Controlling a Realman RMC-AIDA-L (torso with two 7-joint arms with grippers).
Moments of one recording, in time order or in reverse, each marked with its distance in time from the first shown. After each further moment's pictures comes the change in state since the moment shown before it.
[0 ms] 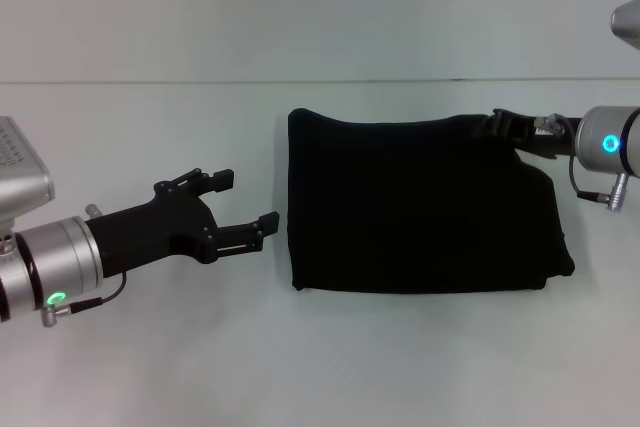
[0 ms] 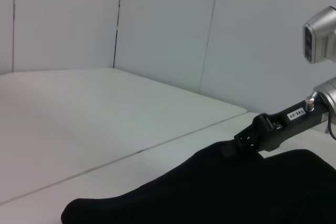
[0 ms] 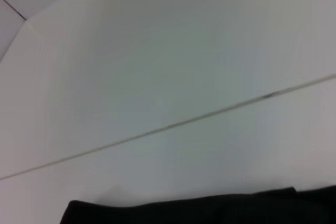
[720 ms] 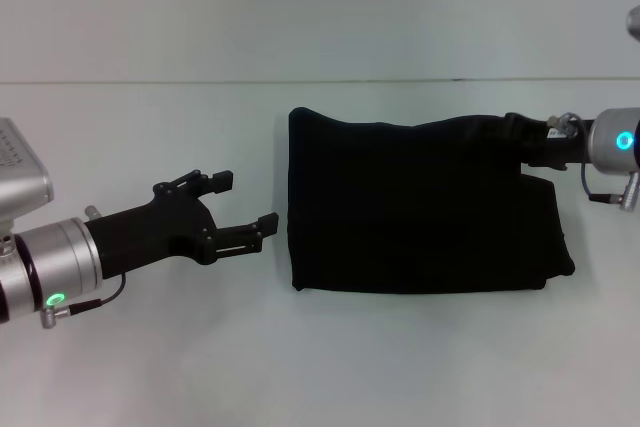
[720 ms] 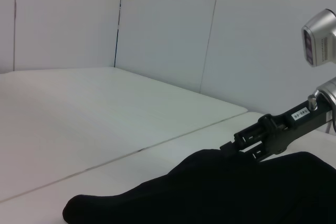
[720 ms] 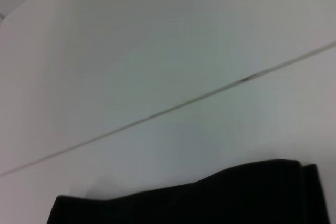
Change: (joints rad) left arm 0.003 0.000 0.000 0.000 0.000 0.000 -0.003; right arm 0.010 -0.034 -0.008 0.017 -0.072 -0.043 0.159
